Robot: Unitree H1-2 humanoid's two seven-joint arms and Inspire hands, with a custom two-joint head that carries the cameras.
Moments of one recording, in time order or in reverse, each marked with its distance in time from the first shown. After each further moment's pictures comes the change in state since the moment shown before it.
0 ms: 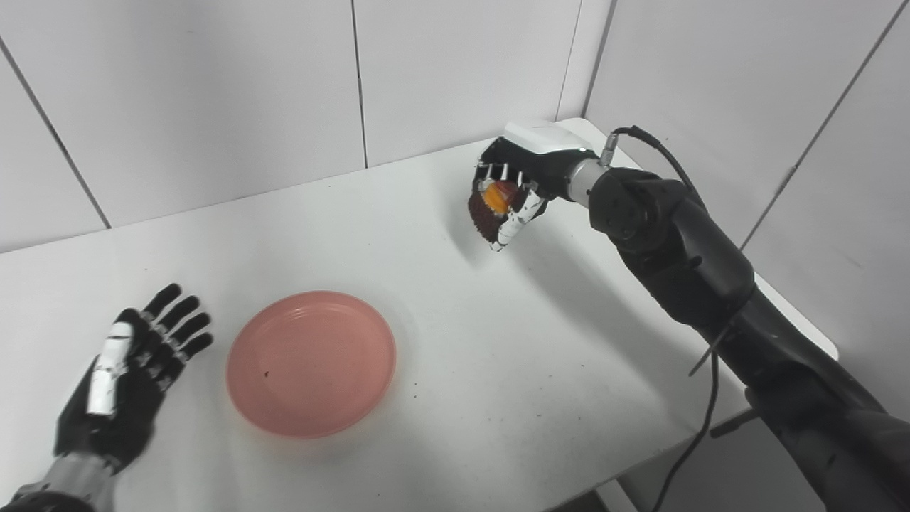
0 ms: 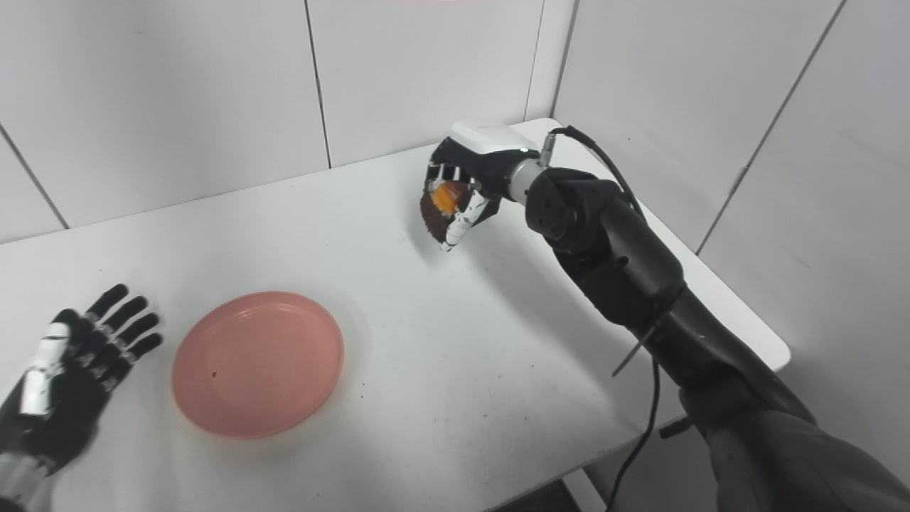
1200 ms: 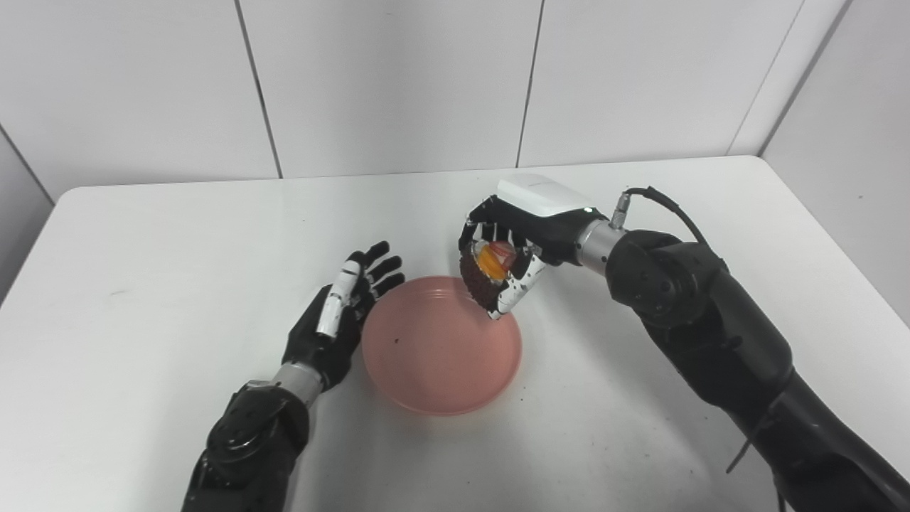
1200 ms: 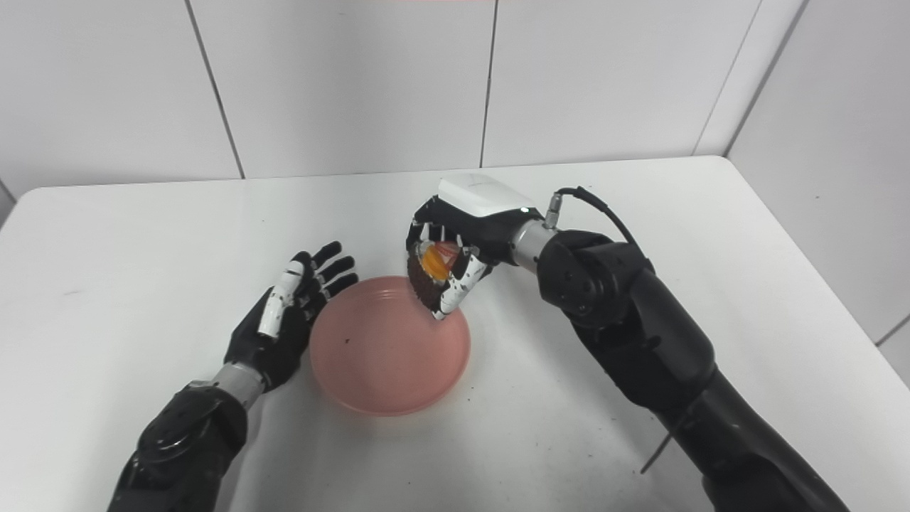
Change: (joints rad) left arm 0.006 -0.148 -0.116 -0.079 0.099 0.063 0.199; right arm -0.111 0.243 0.234 -0.015 0.002 -0.105 0.039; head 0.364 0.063
